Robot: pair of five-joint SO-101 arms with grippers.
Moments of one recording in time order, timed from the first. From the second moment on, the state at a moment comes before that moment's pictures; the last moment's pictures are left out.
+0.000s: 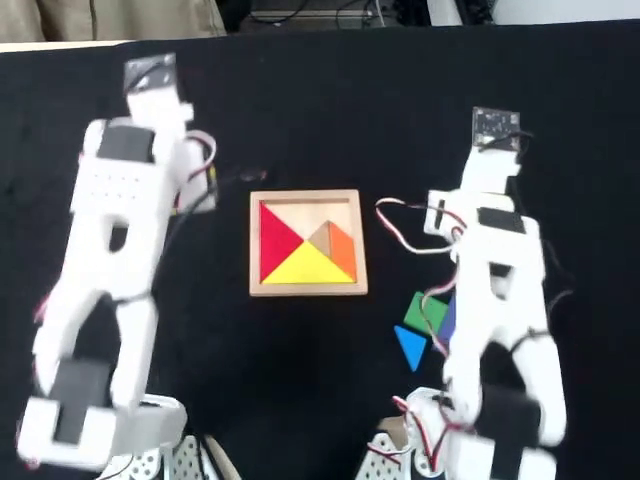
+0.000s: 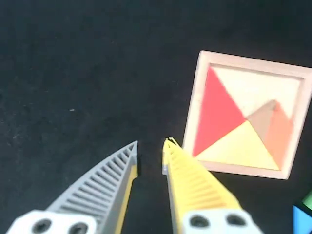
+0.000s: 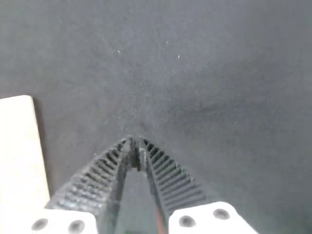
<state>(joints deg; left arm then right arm) 1.5 -7.0 0.9 87.3 15.8 12.9 -18.7 41.7 42.7 2.4</state>
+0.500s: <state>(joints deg) -5.9 -45.1 61.5 50.9 14.7 15.1 -29.7 44.5 71.8 22.5</state>
